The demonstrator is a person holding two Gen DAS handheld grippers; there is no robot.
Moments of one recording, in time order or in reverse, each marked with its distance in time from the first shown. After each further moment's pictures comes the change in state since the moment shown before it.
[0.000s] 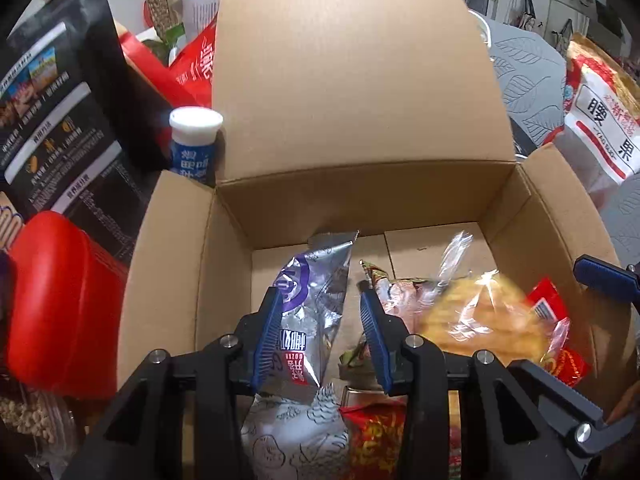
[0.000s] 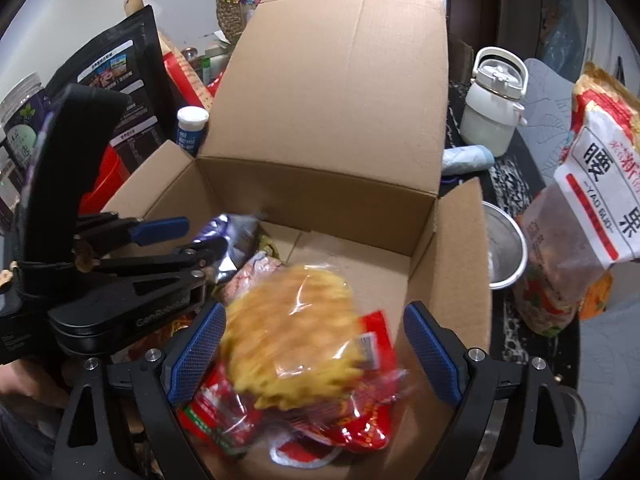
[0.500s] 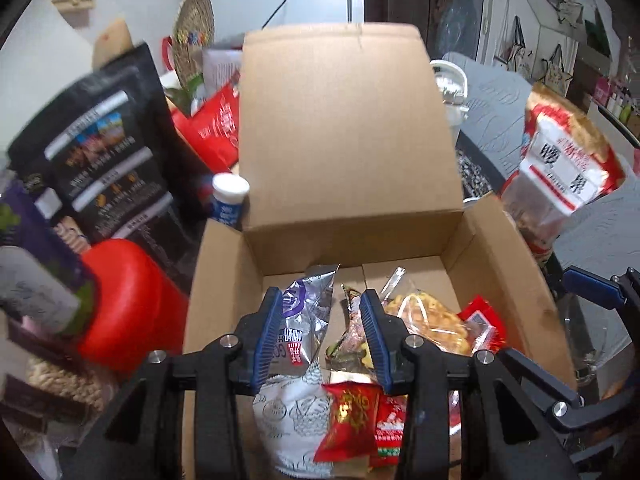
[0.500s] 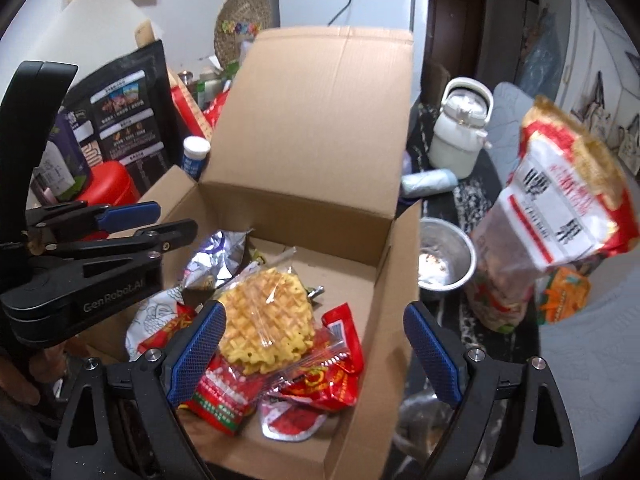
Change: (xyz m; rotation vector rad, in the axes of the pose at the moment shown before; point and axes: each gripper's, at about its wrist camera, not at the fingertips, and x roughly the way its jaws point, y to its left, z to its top) left arm -0.079 0.009 -0.012 -0.018 -0.135 -0.014; right arm -0.062 0.006 -0.004 -0.008 -0.092 -0.074
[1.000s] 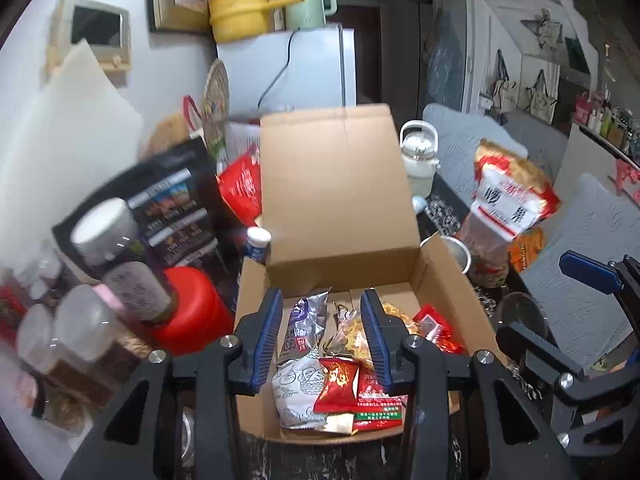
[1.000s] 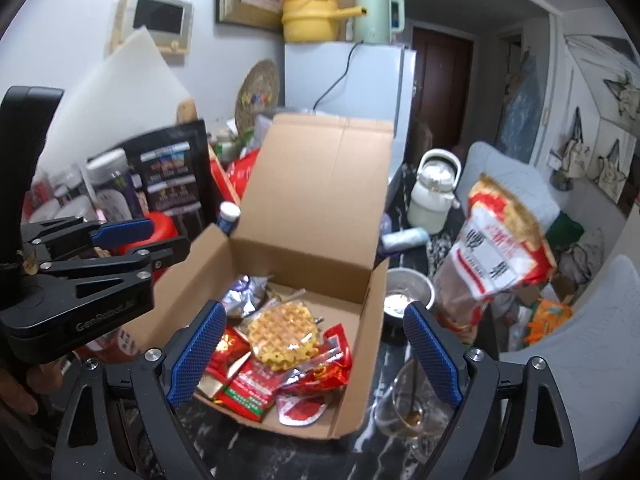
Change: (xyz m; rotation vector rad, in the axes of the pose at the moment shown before) left arm -0.131 0.003 -0.016 0.022 -0.179 0.013; right arm -0.112 0.017 -0.004 -0.008 -0.198 -0.039
